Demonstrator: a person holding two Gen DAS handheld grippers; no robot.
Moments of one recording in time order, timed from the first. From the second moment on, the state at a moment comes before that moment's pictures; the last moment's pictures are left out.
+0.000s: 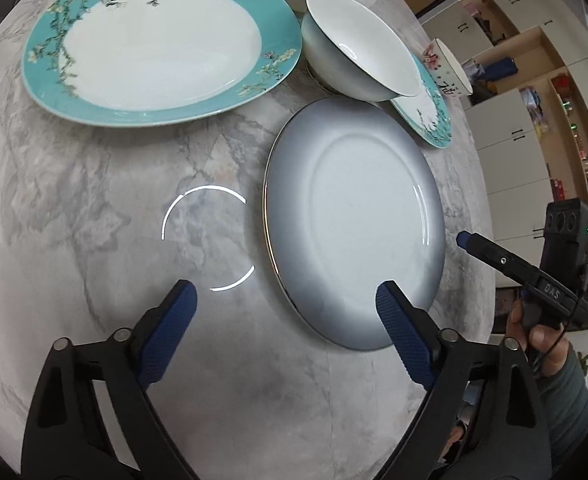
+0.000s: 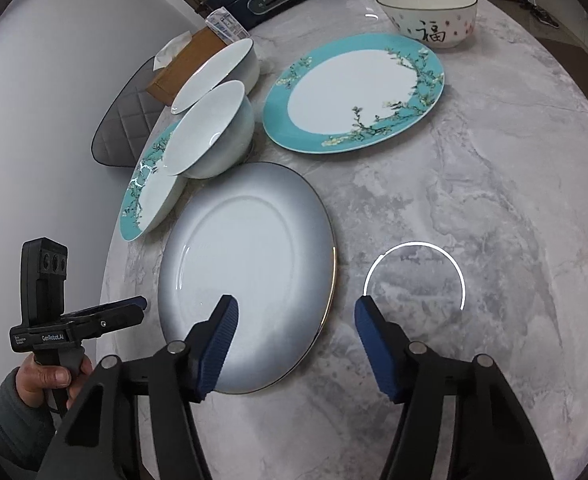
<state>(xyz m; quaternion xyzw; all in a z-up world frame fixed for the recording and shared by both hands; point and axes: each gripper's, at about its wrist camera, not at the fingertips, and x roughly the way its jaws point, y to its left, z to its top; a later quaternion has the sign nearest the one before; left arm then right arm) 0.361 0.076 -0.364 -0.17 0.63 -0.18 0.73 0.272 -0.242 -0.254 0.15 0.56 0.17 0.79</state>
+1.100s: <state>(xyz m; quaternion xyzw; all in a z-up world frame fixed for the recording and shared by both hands) 0.382 0.063 -0.363 -0.15 0.65 -0.16 0.73 0.326 -0.261 -0.272 0.10 0.61 0.29 0.74</state>
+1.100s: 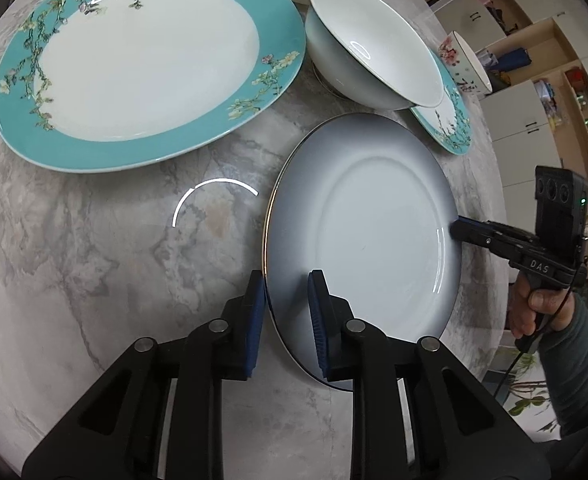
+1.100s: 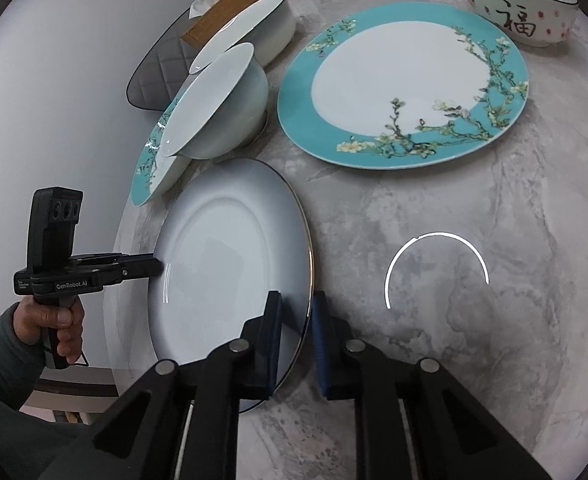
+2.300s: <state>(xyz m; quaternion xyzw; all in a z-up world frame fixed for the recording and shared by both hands) 0.363 0.038 -0.322 -0.15 0.65 -0.14 0.73 0.325 -0.246 -0.251 0.15 0.65 0.22 0.72</state>
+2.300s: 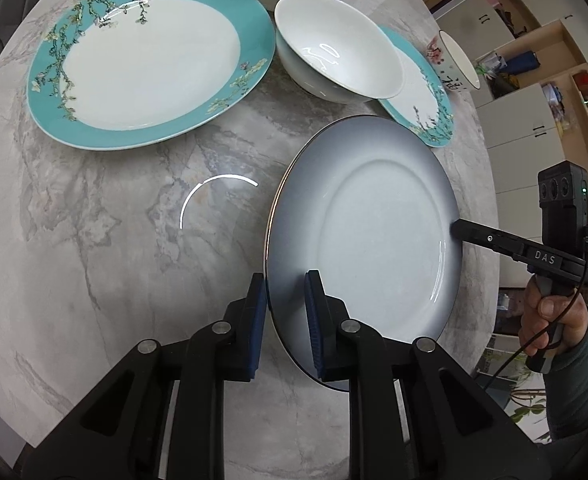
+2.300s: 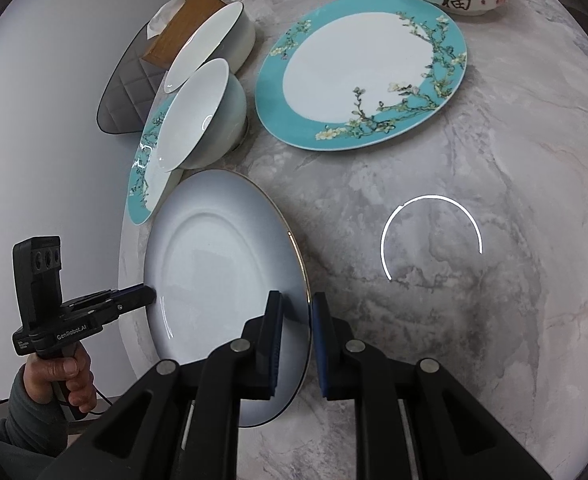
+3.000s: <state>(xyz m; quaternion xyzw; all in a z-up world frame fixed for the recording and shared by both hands) 0.277 0.038 -0.300 -0.15 0.65 -0.14 0.73 0.237 -0.249 -0.216 0.15 0.65 0.20 0.72</state>
